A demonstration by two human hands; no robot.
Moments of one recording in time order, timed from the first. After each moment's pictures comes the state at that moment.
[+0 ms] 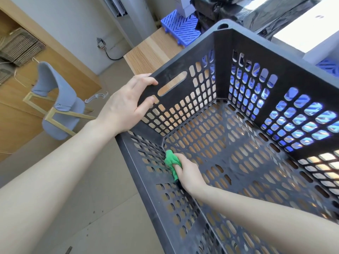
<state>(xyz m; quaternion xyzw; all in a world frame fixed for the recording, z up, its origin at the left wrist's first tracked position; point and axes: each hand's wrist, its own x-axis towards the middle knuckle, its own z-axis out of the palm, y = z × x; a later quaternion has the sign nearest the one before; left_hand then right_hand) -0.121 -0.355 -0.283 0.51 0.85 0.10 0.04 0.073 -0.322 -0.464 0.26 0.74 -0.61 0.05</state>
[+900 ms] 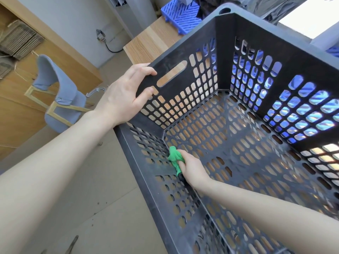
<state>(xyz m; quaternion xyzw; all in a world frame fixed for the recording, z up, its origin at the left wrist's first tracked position) -0.120 -0.355 -0.283 0.51 0.85 0.09 0.04 0.081 -0.319 -0.482 0.24 0.77 -0.59 0.07</state>
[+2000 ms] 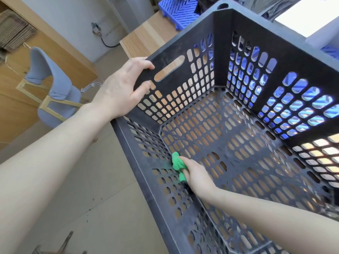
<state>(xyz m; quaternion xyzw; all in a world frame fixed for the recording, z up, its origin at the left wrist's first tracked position) -0.120 -0.355 -0.283 0.52 0.85 0.09 0.04 0.123 -0.324 -0.479 0.22 0.80 -0.54 0.12</state>
